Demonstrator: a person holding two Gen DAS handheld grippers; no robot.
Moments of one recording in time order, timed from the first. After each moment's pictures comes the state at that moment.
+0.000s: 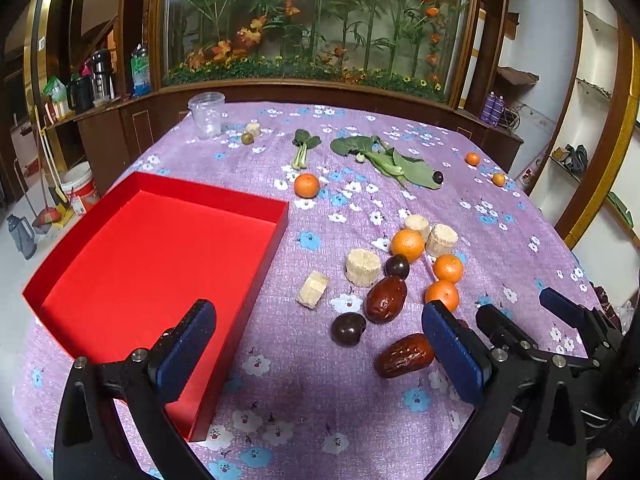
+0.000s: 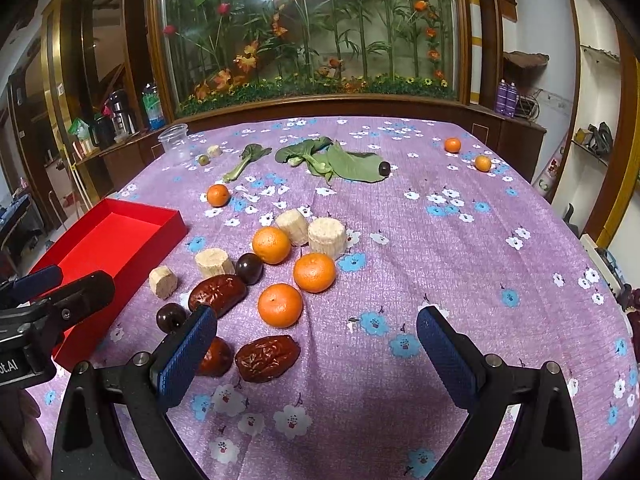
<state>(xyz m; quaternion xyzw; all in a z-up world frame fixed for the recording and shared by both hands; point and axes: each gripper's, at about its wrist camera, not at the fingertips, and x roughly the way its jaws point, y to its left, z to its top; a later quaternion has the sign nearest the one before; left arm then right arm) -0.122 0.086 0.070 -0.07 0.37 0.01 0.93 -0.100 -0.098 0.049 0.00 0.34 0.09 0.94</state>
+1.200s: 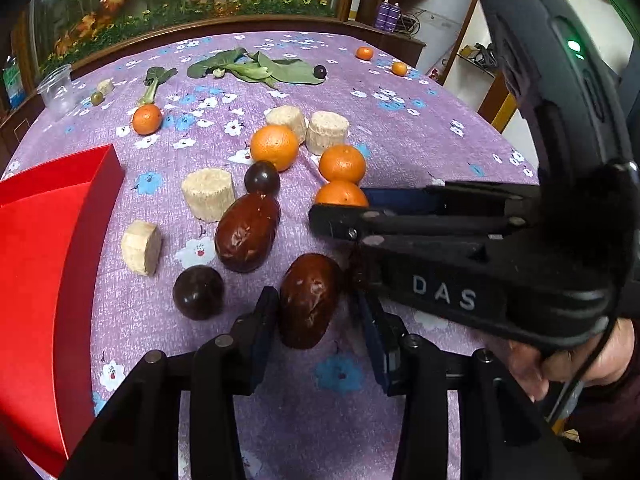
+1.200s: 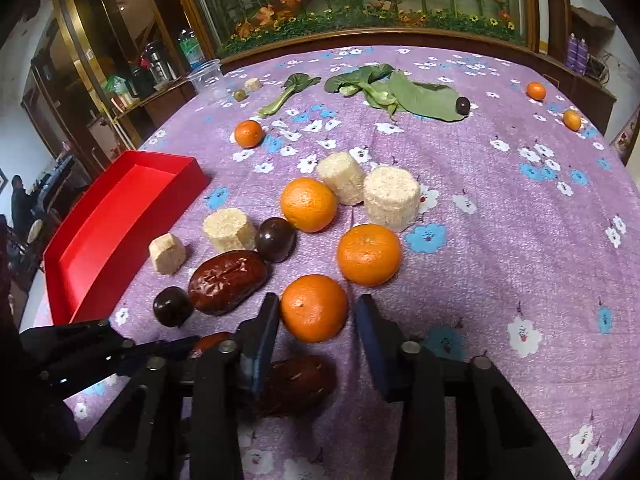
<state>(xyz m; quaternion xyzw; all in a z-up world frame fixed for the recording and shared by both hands) -0.091 0.017 0.016 0.01 0.47 -0.19 0.86 -0.035 -0.083 0.014 0.02 0.45 0.21 0.86</state>
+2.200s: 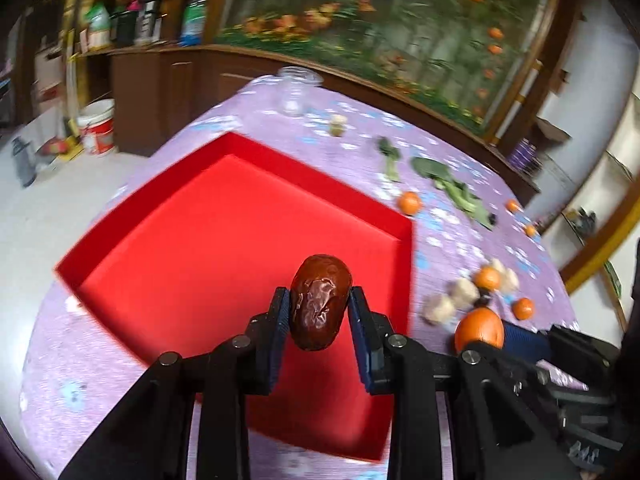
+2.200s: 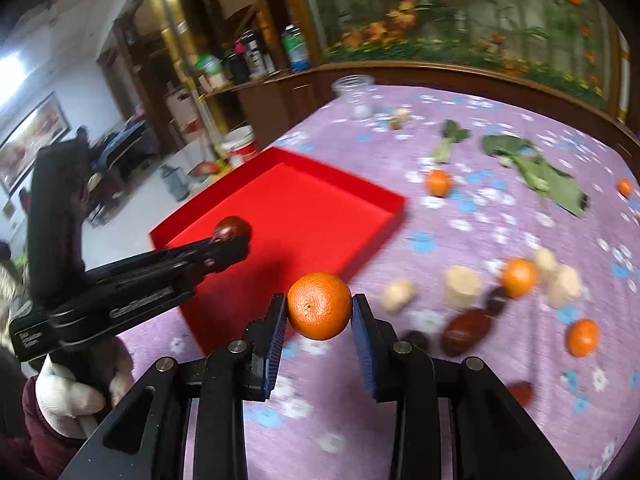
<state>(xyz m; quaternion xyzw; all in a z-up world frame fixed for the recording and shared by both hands) -0.131 0.232 0.062 -0.18 0.38 0.04 0.91 -0.093 0.071 0.078 -0.05 0.40 0.36 0.84</state>
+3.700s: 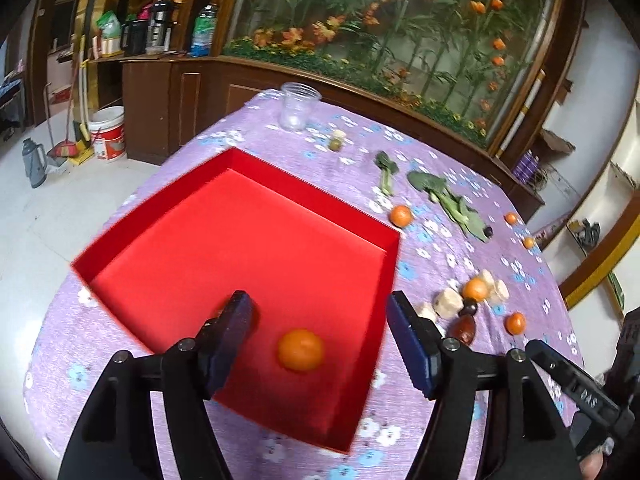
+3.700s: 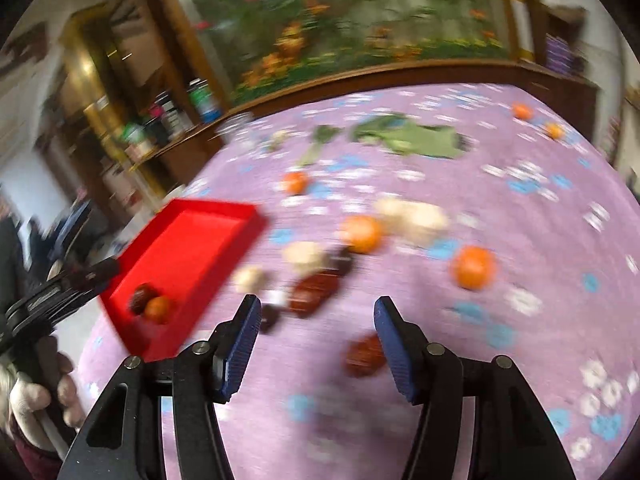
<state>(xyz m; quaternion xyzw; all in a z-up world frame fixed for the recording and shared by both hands) -0.138 0.206 0.082 -0.18 0.36 0.05 0.91 -0.086 -0.101 0.059 0.10 0.39 0.19 0.89</state>
